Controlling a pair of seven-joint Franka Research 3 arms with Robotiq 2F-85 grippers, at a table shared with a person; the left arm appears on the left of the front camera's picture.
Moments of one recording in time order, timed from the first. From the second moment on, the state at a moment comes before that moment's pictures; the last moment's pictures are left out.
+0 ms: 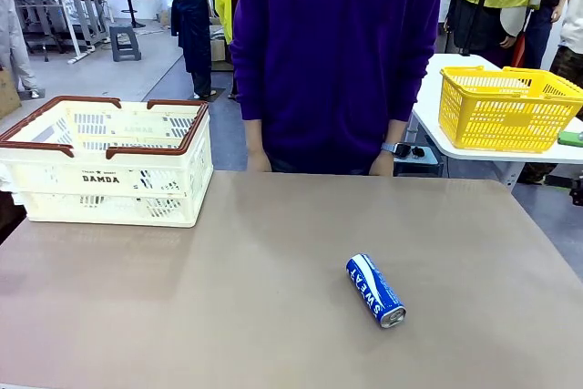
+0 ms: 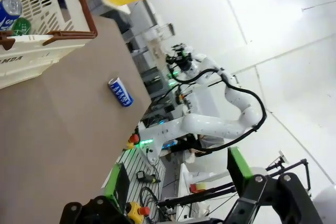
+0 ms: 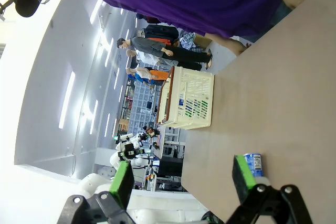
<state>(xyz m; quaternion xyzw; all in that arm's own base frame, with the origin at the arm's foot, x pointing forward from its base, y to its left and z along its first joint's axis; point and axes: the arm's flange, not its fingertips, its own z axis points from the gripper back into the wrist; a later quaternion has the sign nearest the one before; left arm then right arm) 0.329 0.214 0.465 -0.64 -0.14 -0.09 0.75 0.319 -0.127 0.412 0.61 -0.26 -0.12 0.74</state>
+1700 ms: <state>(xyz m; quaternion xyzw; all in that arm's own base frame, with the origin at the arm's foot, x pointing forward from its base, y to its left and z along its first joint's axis) 0.322 -0.367 0.492 -0.34 0.07 -0.13 0.93 0.319 -0.128 0.413 0.61 -0.26 -0.12 0.74</state>
